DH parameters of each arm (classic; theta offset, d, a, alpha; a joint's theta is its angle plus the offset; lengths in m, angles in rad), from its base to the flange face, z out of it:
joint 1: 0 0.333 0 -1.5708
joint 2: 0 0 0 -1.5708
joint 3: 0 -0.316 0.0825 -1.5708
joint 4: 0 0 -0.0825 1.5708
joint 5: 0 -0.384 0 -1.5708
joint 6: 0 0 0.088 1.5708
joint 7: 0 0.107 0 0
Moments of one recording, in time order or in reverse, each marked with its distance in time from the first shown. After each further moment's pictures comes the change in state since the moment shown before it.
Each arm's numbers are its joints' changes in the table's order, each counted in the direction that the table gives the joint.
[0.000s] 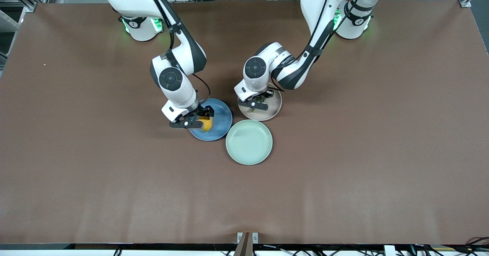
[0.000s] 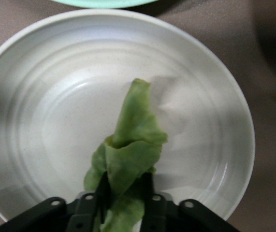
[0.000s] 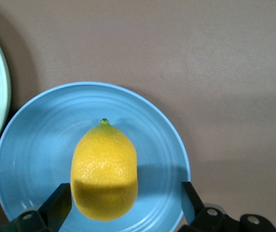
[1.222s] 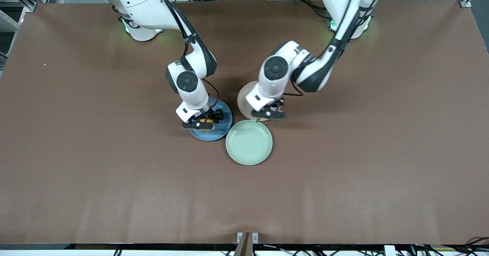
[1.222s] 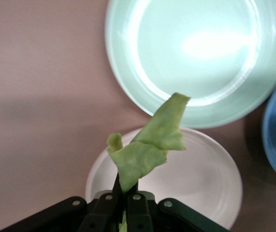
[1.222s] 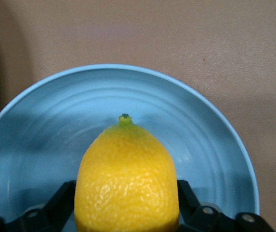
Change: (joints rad) left arm 0.145 -0.128 -0.021 0.052 -0.030 -0.082 -0.024; right arm 0.056 0.125 0.001 0.017 -0.001 0.151 0.081
